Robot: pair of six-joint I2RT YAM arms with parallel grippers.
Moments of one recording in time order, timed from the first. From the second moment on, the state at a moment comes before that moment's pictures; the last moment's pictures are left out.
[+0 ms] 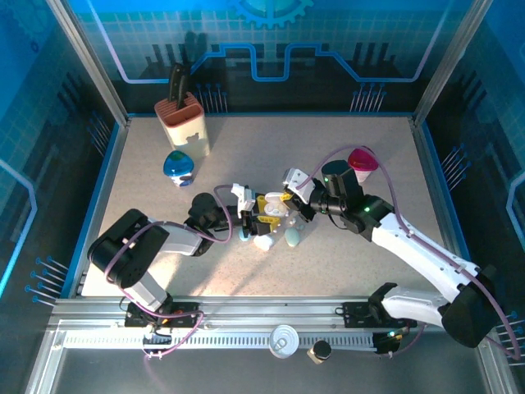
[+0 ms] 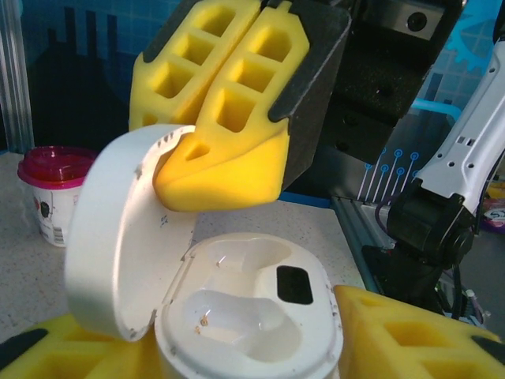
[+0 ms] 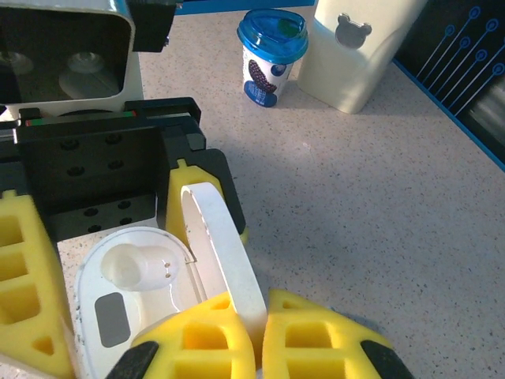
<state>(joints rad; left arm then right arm) -0.55 1.62 0.48 1.28 0.88 -0.25 0.62 1.15 0.93 -0.32 -0.33 -0.39</state>
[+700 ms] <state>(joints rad) -0.50 1.62 0.47 1.29 0.88 -0.25 0.61 1.06 0.93 -0.29 -0.37 -0.29</state>
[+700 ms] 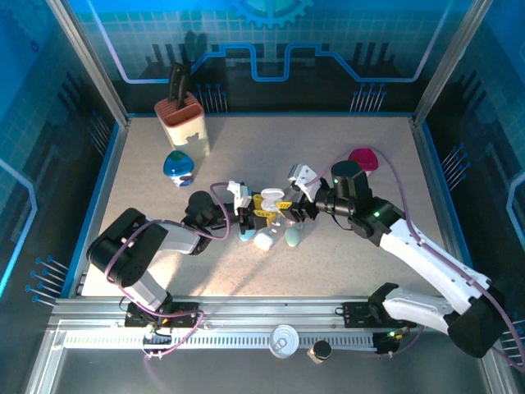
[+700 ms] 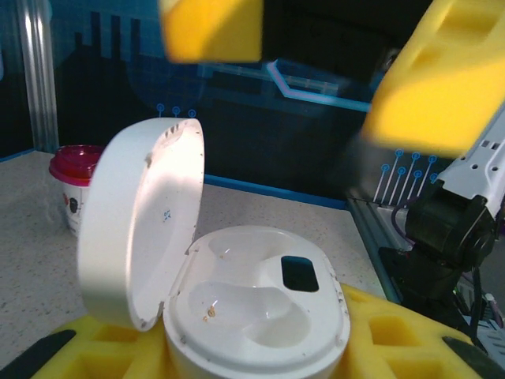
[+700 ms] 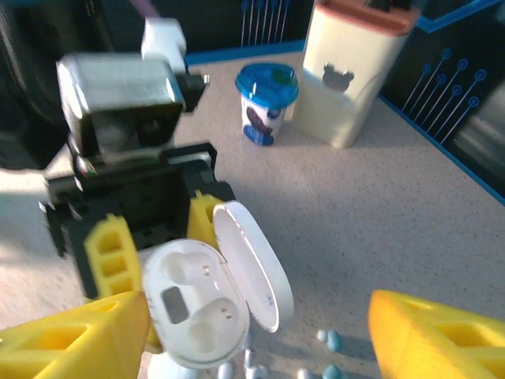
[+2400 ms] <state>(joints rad) -0.44 1.49 0.39 1.28 0.88 -0.25 0.38 1.94 1.16 -0.43 -0.66 0.19</state>
